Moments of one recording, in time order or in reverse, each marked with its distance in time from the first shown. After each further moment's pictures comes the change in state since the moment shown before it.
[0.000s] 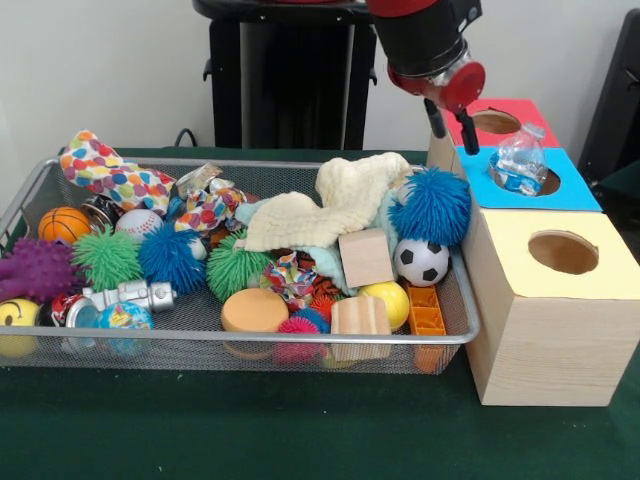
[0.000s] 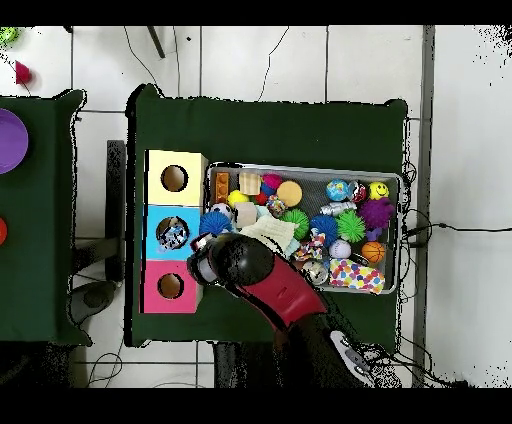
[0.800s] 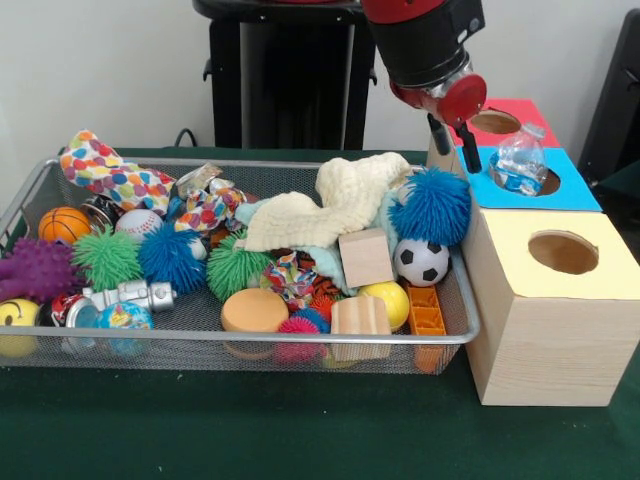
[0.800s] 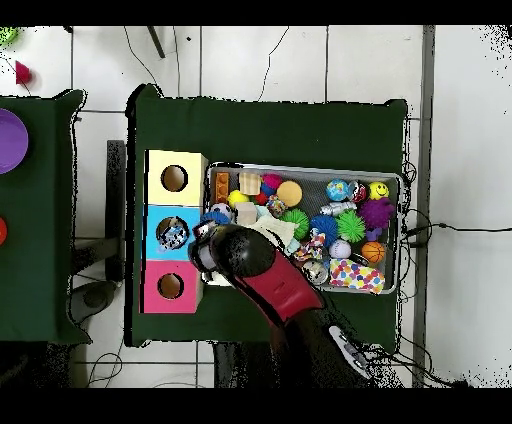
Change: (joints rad) arm -0.003 0.013 0.030 -0.008 0.102 -0.079 0.000
